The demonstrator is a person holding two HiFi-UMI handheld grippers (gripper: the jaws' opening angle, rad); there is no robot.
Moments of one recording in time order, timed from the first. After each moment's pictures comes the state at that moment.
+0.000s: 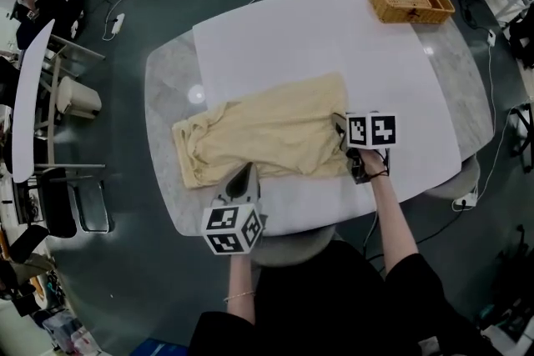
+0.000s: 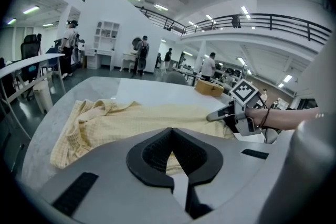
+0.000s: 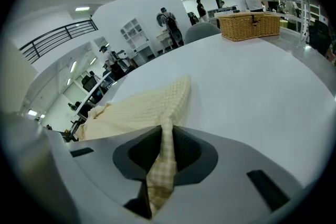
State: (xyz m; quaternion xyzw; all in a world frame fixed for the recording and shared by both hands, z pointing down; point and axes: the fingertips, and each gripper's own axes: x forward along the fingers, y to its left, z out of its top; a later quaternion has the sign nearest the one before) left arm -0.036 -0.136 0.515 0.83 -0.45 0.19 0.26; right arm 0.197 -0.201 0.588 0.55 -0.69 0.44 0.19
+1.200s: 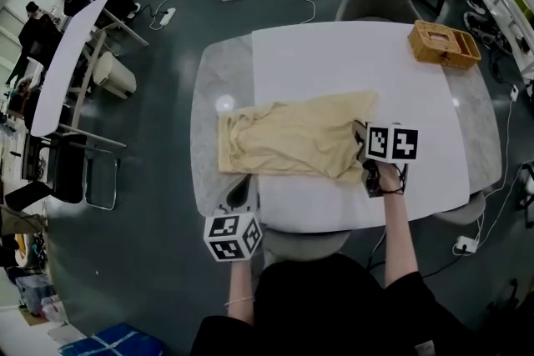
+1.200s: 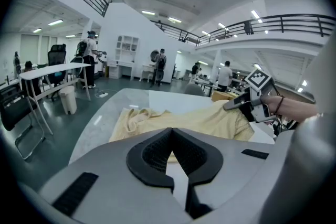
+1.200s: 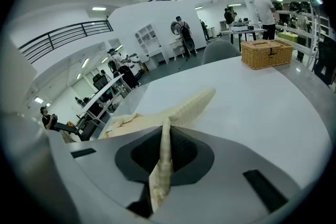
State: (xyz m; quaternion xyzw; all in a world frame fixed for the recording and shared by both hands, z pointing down) left arm -0.131 -0.091 0.476 0.79 -0.55 0.15 0.24; right arm 0.134 -0.197 0.489 0.53 -0.73 0.38 0.19
